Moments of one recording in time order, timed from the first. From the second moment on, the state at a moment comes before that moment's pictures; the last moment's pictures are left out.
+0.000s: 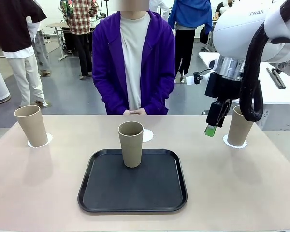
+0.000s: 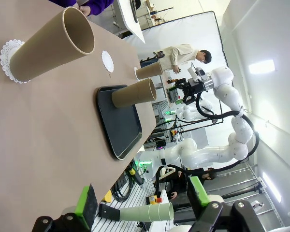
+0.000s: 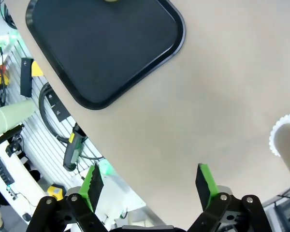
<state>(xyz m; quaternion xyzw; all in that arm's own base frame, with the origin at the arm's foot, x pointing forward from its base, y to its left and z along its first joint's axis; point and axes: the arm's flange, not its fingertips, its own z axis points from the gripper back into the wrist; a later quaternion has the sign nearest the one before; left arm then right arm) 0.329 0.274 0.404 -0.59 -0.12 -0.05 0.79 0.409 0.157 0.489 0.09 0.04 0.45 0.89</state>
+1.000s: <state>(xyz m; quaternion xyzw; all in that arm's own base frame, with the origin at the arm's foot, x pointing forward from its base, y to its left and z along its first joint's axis) 0.329 0.274 0.404 -0.59 -0.12 -0.05 0.79 0.424 0.146 0.425 0.37 -0.43 0.55 0.61</state>
